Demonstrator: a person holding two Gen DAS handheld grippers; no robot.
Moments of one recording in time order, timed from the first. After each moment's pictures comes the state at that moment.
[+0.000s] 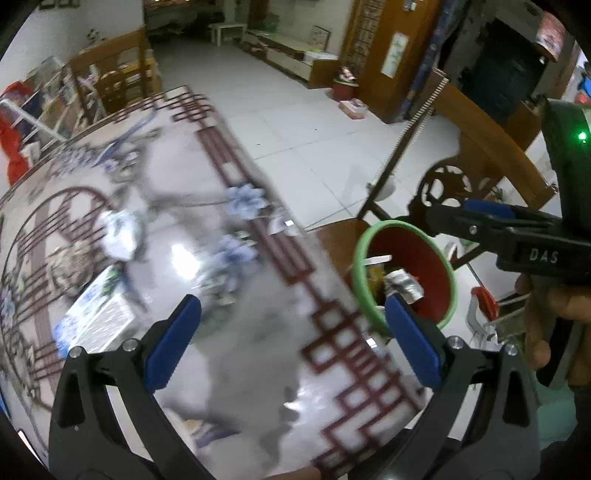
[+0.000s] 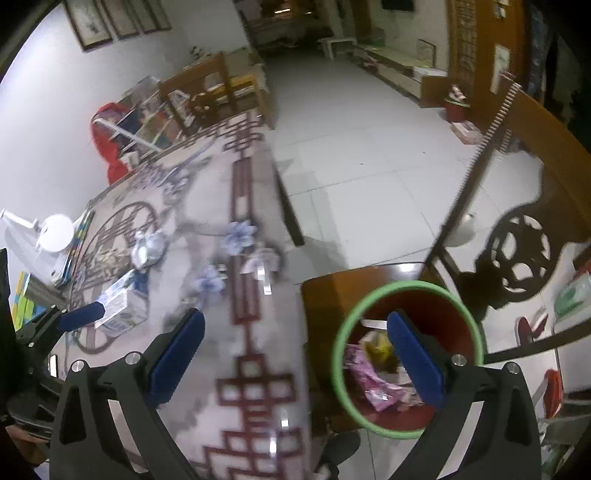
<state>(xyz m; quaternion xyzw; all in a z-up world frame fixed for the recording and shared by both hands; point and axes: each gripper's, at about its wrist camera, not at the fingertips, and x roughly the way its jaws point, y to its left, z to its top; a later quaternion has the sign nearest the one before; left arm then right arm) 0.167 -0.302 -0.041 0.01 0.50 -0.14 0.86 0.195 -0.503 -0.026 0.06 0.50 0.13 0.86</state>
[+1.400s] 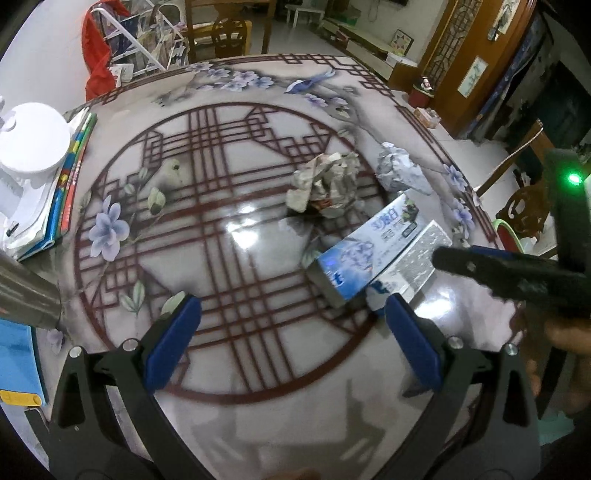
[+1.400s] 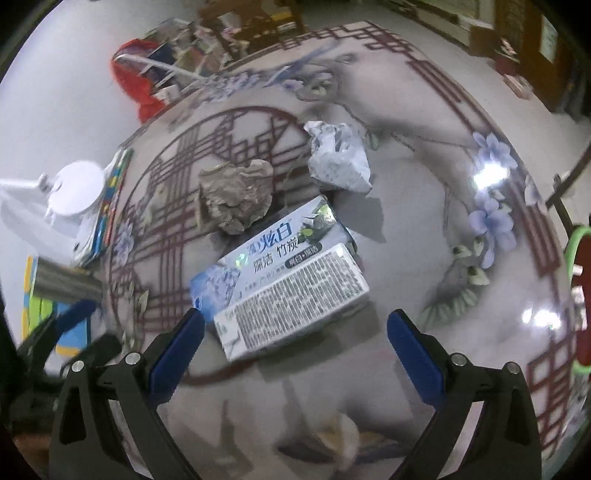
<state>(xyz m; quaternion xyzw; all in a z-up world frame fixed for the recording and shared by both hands) 0.142 0.019 -0.082 -0.04 0.53 -0.05 0.85 0.200 -0.187 -0.111 0.10 0.59 0.15 0.79</state>
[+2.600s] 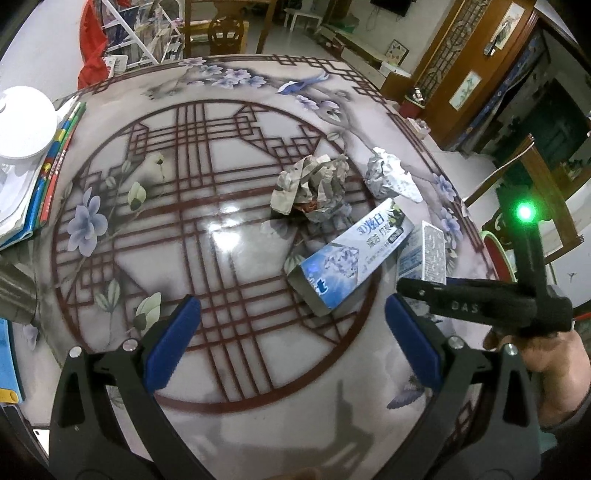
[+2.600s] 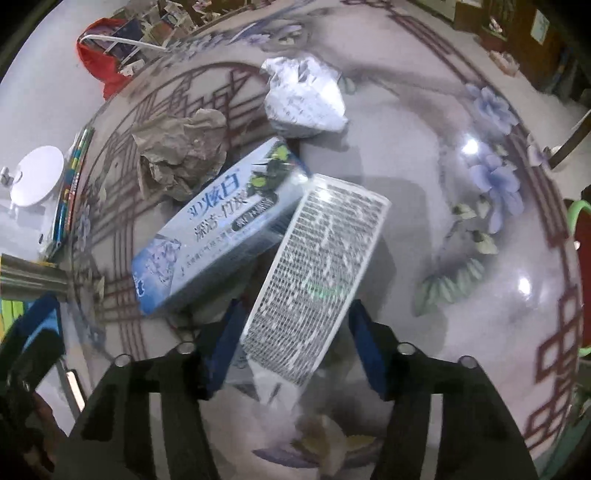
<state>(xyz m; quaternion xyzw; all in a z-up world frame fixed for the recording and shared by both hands) 0.150 0.014 -0.092 -0.08 0.52 -0.07 0.85 0.200 -0.191 -0.150 0.07 0.64 0.12 0.75</state>
